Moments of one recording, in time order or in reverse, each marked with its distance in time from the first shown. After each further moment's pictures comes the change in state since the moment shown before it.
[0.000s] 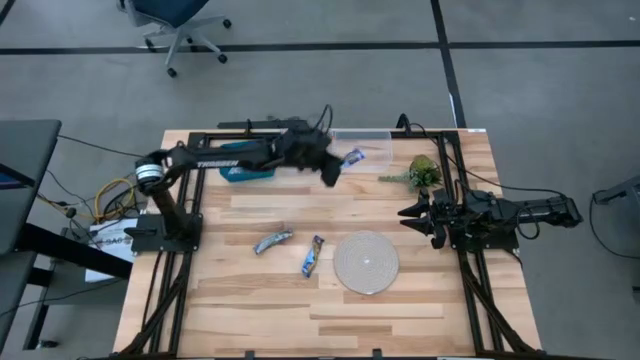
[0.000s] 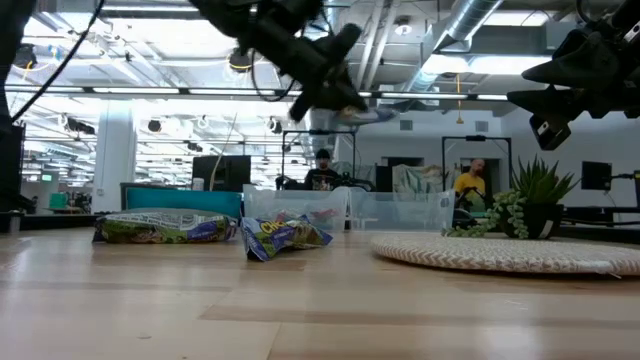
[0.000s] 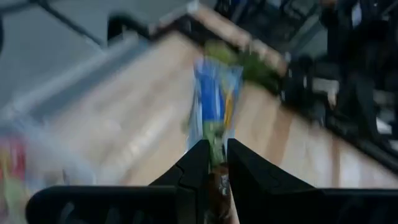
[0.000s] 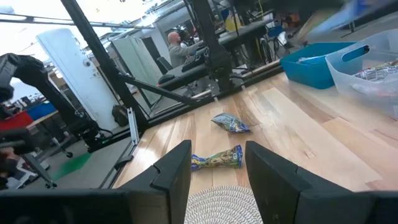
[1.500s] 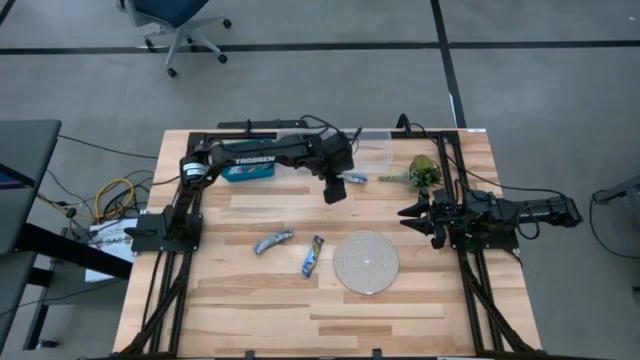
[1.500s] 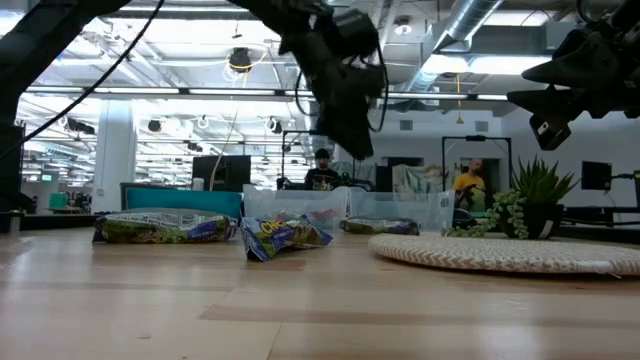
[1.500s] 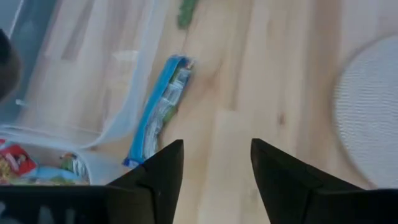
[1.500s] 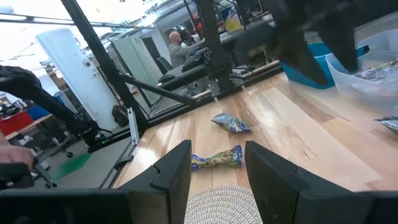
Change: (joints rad) left arm -0.047 0.339 0.482 -0.662 -0.003 0.466; right arm 0.000 0.000 0.000 0.000 0.000 0.000
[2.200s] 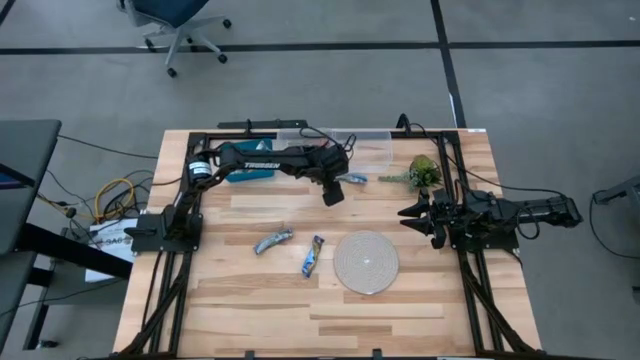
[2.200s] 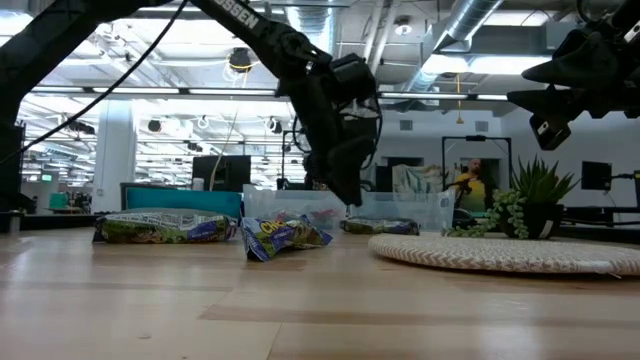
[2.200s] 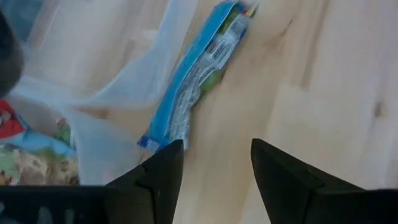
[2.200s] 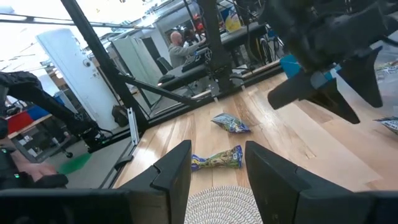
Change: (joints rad) left arm 0.027 0.045 -0.195 0.216 -0.134 -0.059; right arm 0.000 -0.001 0.000 0.000 0.000 0.000
